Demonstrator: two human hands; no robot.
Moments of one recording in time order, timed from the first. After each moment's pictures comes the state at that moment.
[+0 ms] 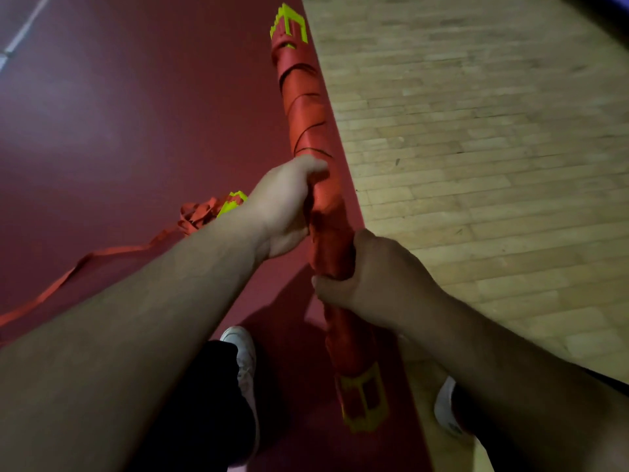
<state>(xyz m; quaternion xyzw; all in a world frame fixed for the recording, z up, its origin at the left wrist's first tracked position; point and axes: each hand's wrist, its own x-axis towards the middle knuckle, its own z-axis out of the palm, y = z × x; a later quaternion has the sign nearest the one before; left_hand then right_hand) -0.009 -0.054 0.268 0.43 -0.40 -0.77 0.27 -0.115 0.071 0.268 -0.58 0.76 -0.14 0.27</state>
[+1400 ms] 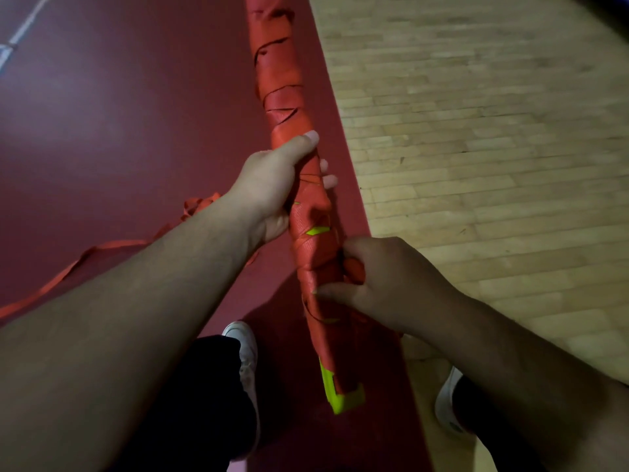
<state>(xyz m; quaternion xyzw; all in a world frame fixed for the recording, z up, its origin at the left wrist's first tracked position) -0.001 -0.064 0.278 0.47 -0.35 -0.73 0.35 -0.122 0.073 0.267 -0.65 0.69 -0.14 0.27</state>
